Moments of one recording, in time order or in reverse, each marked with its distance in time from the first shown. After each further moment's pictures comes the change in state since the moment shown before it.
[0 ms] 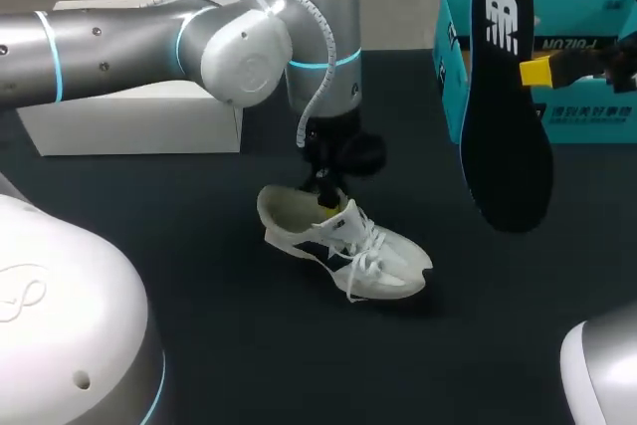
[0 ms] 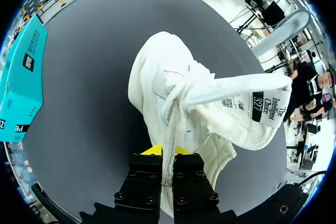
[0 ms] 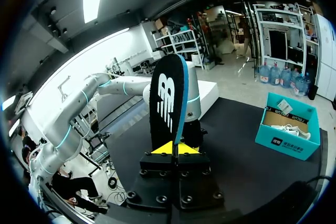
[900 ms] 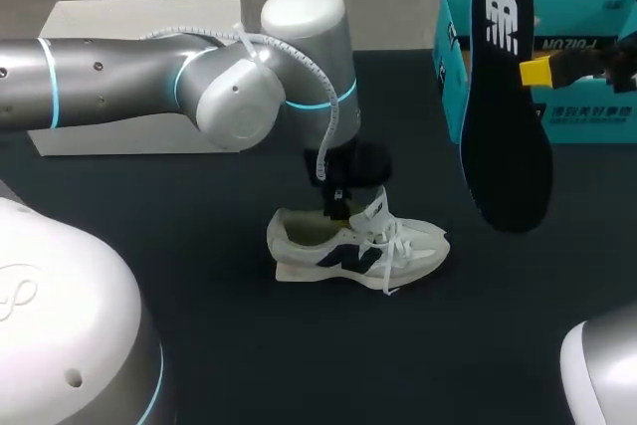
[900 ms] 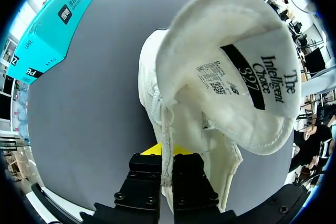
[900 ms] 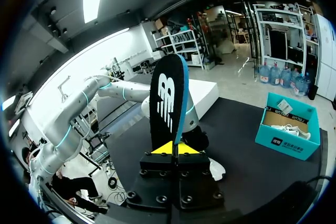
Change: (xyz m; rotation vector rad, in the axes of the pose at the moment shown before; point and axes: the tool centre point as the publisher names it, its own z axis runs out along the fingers) left arm -0.021 -0.002 0.033 0.015 -0.193 -0.431; right arm 0.000 0.000 0.000 0.000 0.000 0.000
